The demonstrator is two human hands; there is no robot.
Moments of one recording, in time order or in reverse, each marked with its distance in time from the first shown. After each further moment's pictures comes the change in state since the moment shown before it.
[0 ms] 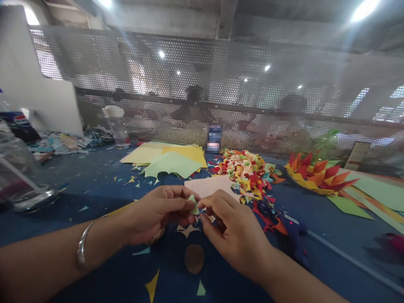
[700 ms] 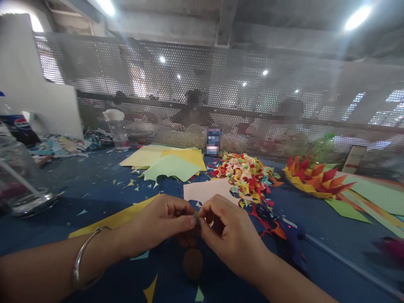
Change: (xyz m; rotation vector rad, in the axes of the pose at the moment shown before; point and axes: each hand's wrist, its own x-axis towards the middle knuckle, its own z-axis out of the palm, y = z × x) left_hand -0.011 -0.003 0.007 0.410 -0.062 0.055; right_hand 0.003 -0.005 0.002 0.096 -0.066 0.198
